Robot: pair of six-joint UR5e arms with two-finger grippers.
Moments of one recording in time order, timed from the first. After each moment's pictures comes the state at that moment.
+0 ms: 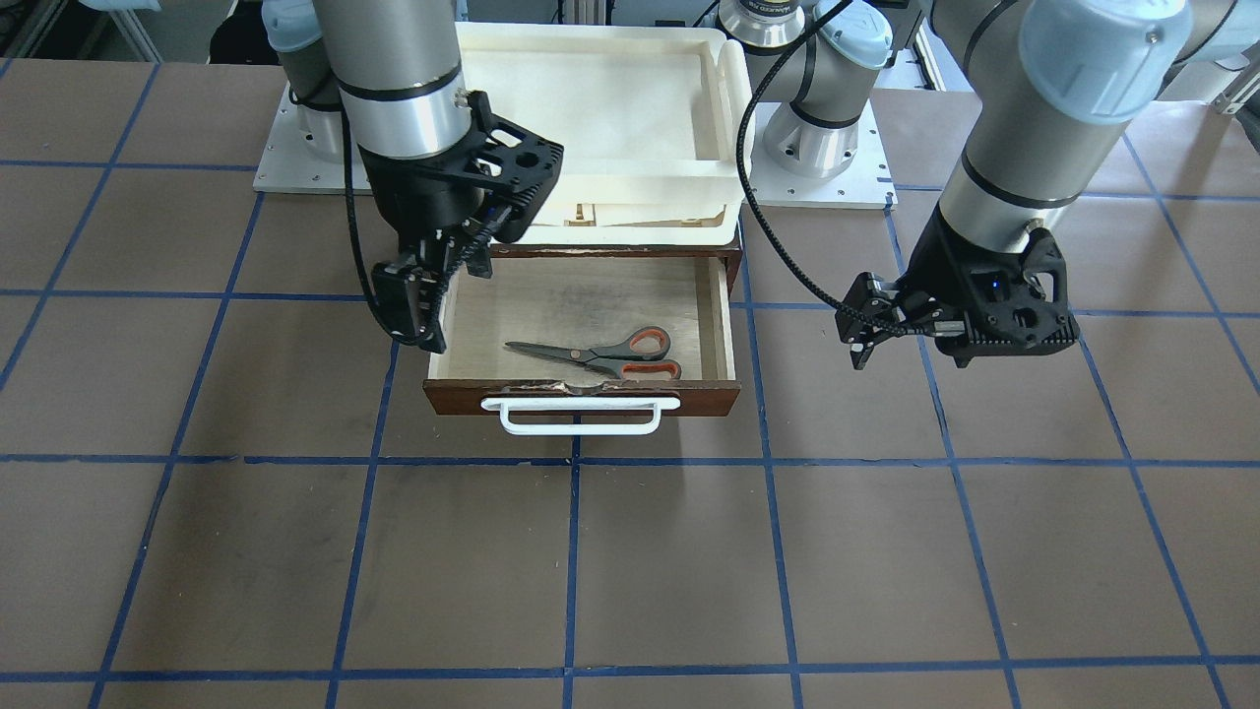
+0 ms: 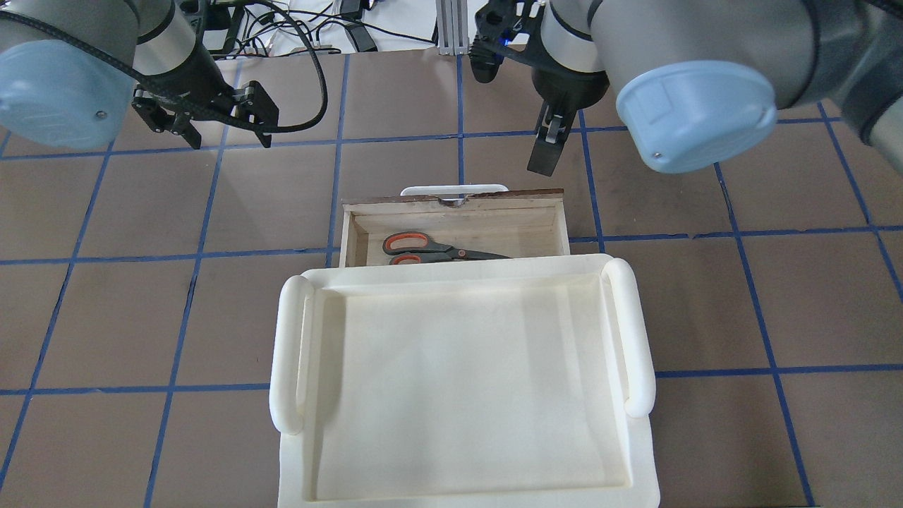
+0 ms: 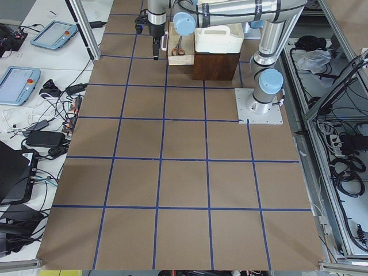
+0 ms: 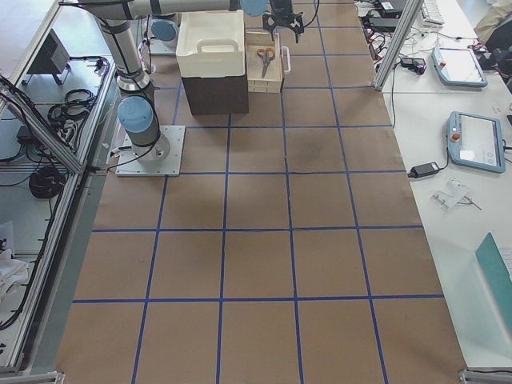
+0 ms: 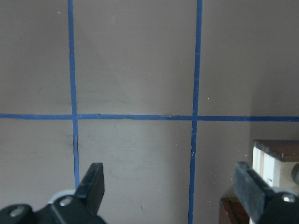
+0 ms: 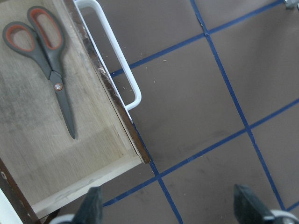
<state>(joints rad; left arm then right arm) -1.55 -1.75 -1.53 -1.34 1.61 0.02 1.74 -1.52 1.55 -1.82 -1.57 -0.92</state>
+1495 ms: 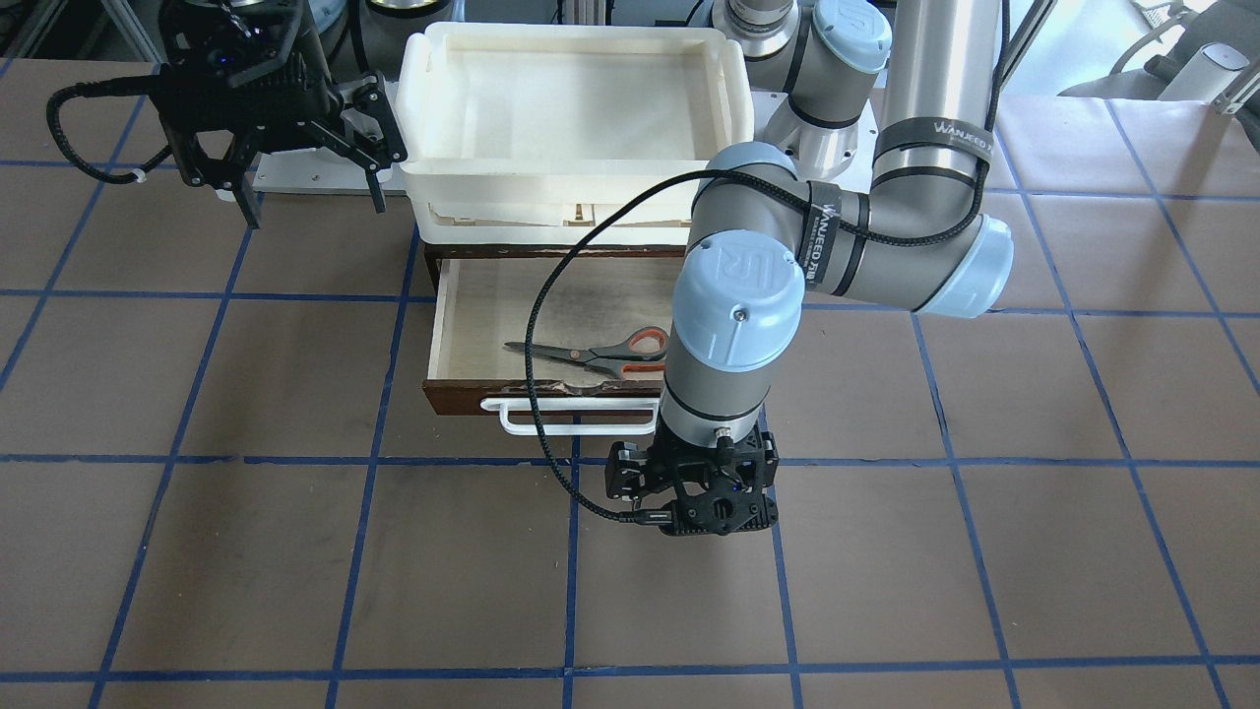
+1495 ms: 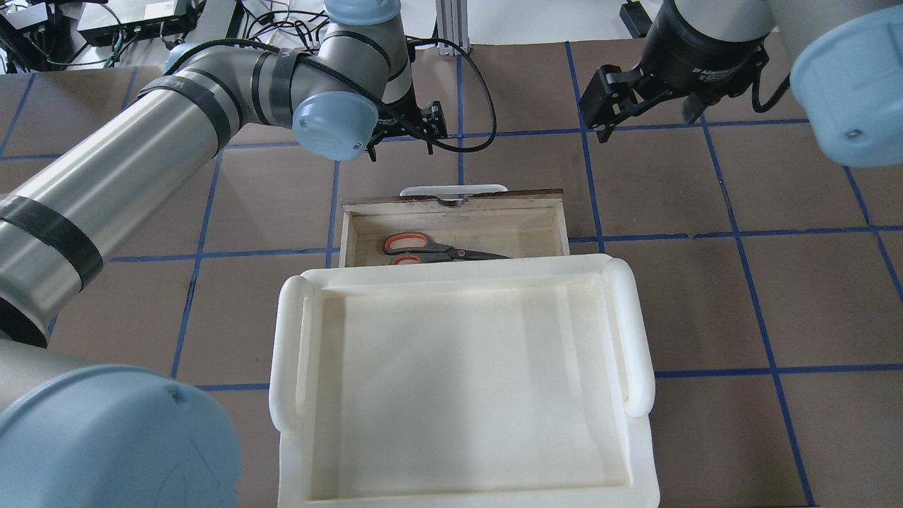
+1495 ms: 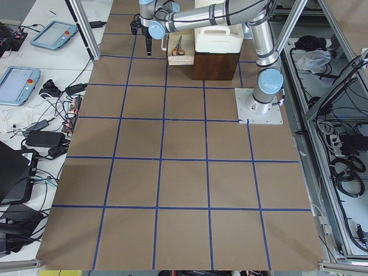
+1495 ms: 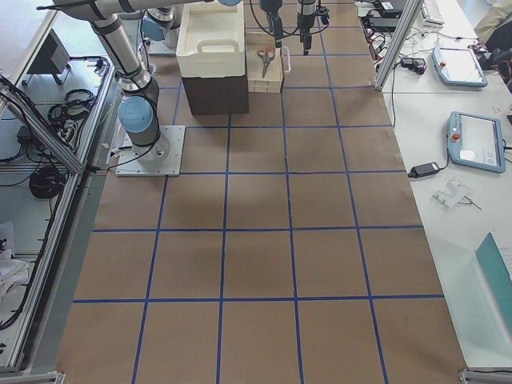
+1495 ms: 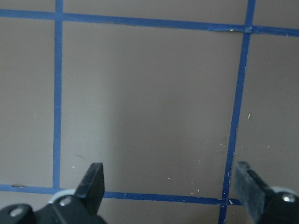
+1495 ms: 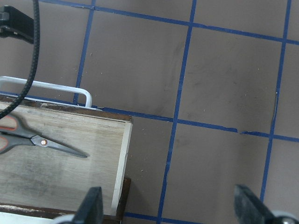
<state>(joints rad) -1.82 -2.10 -1.41 -1.13 1.60 -0.36 1.66 -1.64 1.55 -1.67 -1.58 -0.07</state>
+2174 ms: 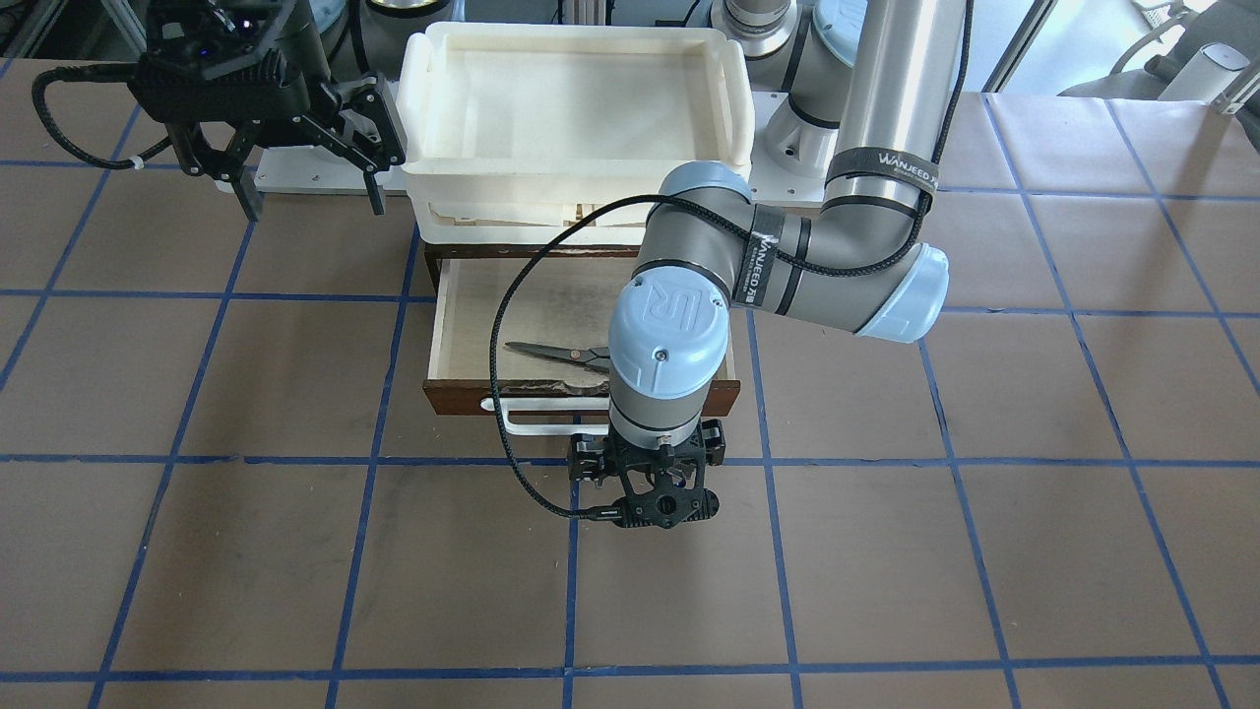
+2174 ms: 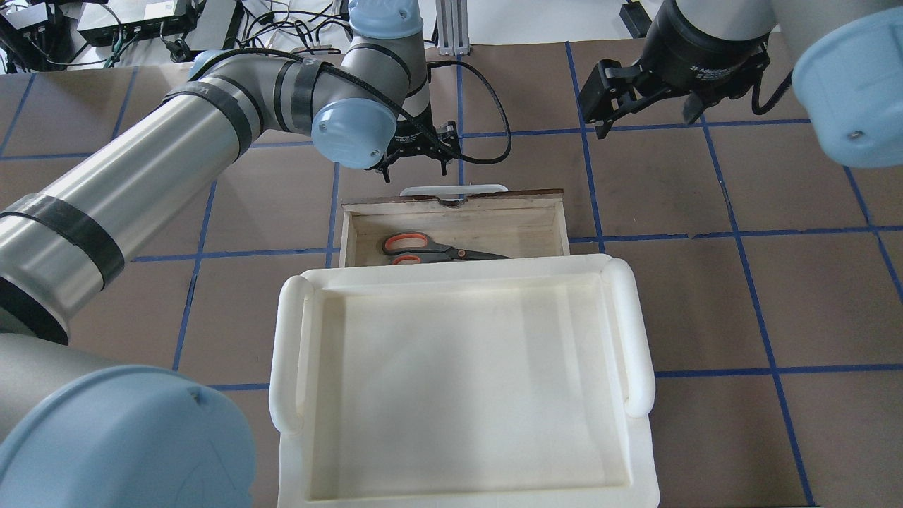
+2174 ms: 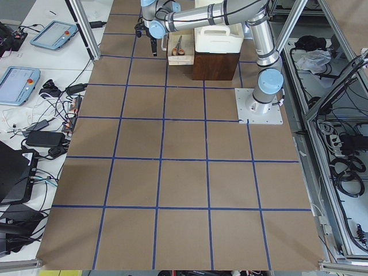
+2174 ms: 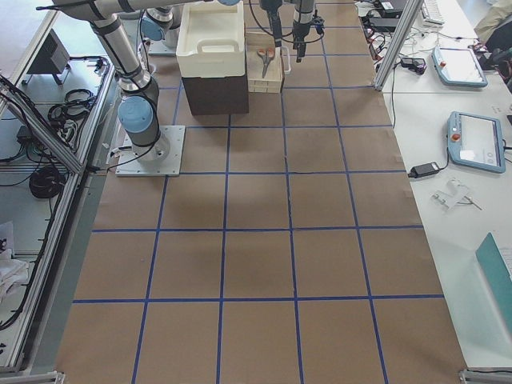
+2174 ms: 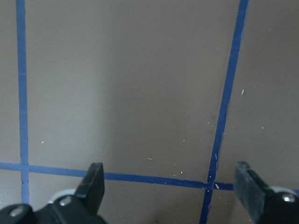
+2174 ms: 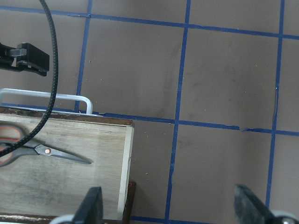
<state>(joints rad) -1.84 -2.10 -1.41 -1.24 1.58 -0.38 1.66 -1.64 1.55 -1.68 -1.58 0.00</state>
